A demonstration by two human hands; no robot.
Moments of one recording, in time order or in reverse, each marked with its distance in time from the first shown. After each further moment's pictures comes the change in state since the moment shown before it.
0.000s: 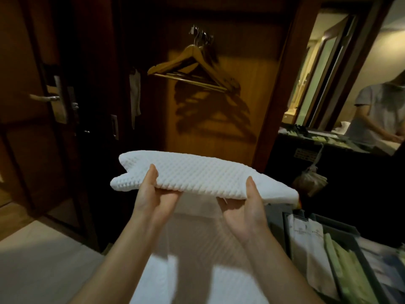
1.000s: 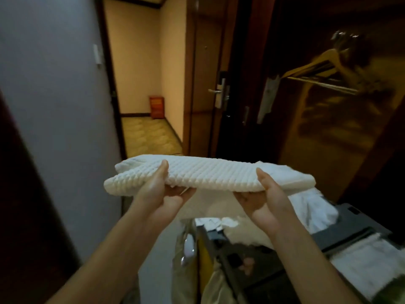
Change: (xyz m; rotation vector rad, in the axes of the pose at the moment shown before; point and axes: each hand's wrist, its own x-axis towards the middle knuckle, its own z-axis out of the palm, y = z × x) left_hand -0.333 -0.120 0.029 0.084 0.510 0.670; right_hand -0.188 -0.077 -0.048 -0.180 -0.403 0.788
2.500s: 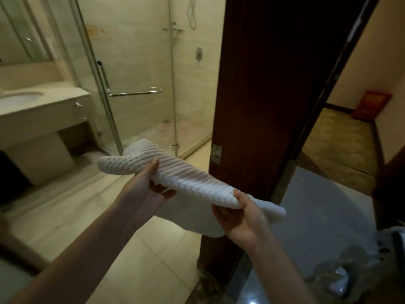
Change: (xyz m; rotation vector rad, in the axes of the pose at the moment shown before) left_hand -0.243 0.138 -0.254 0.033 0.602 0.713; right_hand -0.107 0.325 0.101 -0.336 -0.432 1.081
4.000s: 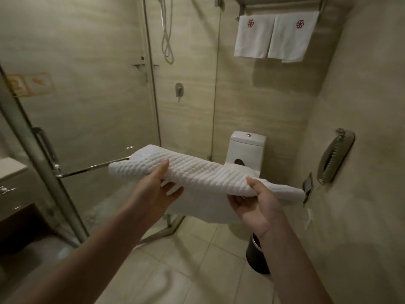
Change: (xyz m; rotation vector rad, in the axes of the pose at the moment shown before) left_hand 0.584 0.239 0.009 0.143 -0.113 -0.004; right_hand 0.502 -0.165 0.300 0.210 0.057 -0.342
